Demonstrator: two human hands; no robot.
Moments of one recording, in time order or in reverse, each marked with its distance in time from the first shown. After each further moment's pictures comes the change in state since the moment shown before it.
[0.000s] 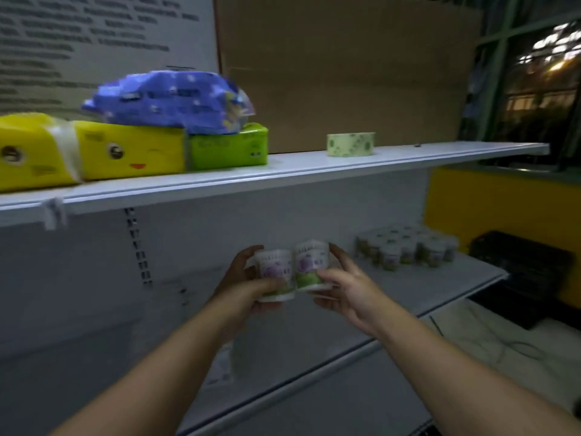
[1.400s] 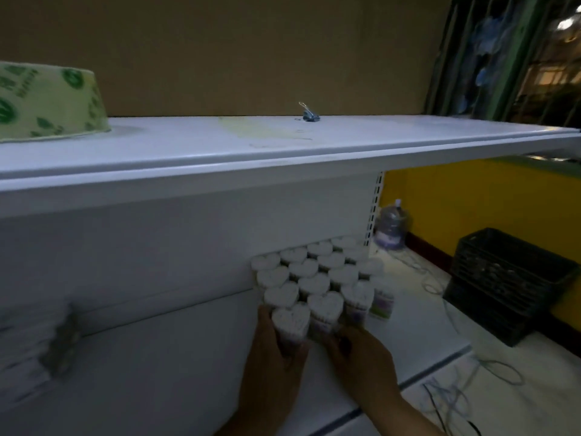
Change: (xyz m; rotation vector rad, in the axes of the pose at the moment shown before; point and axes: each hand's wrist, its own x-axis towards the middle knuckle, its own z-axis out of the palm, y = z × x) left_hand 0.229 -0.230 0.303 0.705 0.251 0.229; right_hand 0.175 0.040 -0.375 -1.273 0.235 -0.156
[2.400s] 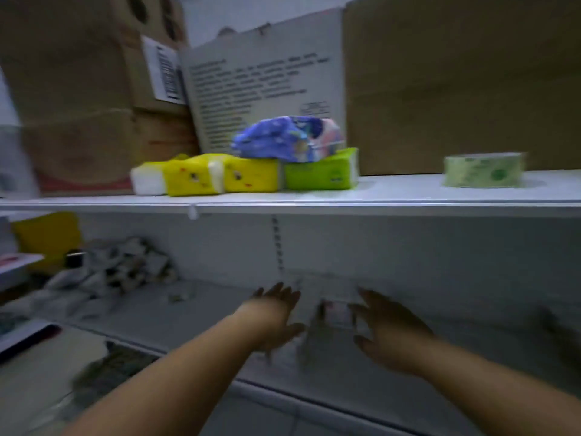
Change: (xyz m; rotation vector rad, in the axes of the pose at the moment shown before) left_hand -0.159 0.024 -0.460 1.199 -0.242 -0.404; right_hand -0.125 -0.364 0.039 -0.189 -0.372 -0.998
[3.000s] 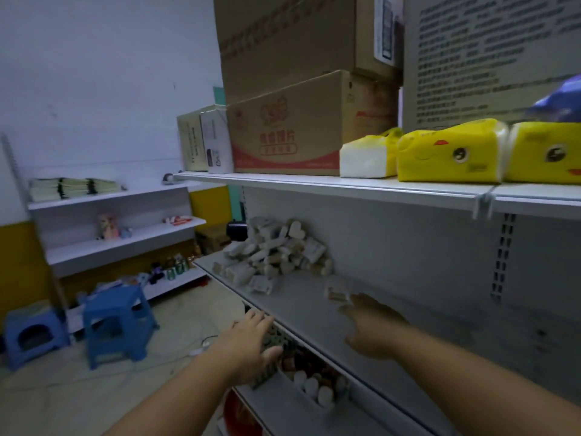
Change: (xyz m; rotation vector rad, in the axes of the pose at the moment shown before) left_hand -0.132 -0.313 0.094 -0.236 -0.104 -0.561; right_hand 0.246 -0.287 0.098 0.067 -0.323 -0.361
